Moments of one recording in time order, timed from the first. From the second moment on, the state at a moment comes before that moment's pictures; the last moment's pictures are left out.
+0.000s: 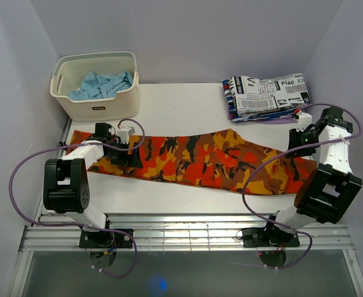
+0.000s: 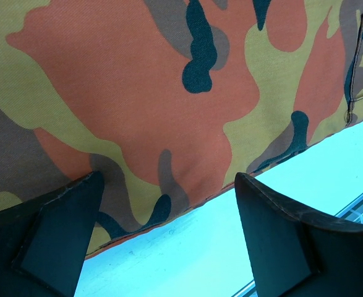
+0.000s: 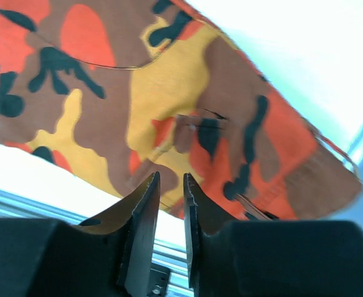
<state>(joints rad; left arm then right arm) 0.00 1.59 0.88 -0.48 0.55 0.21 -0.43 1.52 1.25 -1.05 -0.42 -0.58</state>
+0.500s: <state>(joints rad) 0.30 1.56 1.09 -0.60 0.49 0.19 -0.36 1.71 1.05 -0.85 -0.27 -0.53</state>
